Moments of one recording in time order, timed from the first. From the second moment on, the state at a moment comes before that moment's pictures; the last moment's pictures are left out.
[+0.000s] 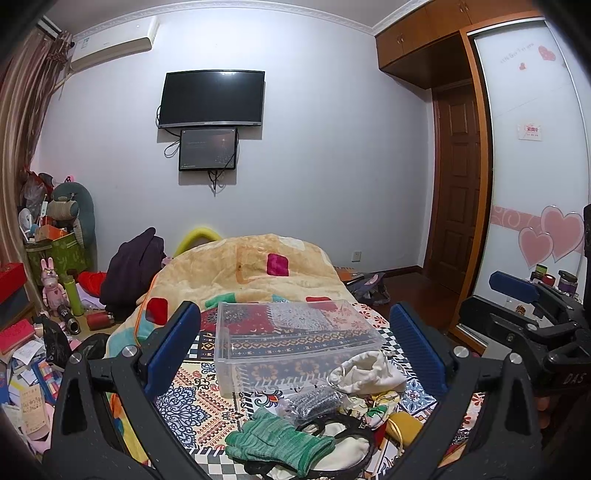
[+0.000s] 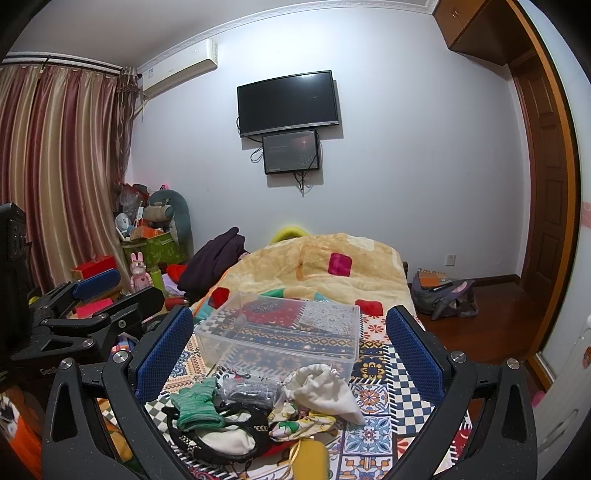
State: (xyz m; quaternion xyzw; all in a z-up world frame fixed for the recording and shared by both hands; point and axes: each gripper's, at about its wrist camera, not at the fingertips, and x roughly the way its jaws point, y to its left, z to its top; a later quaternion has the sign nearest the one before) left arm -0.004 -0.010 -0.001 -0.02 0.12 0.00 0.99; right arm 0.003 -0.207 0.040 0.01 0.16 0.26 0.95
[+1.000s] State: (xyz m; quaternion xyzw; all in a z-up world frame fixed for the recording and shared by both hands) left arm -0.003 -0.012 -0.001 -0.02 0.13 0.00 0.99; right arm 0.002 -0.206 0.040 0.01 0.15 0.26 0.95
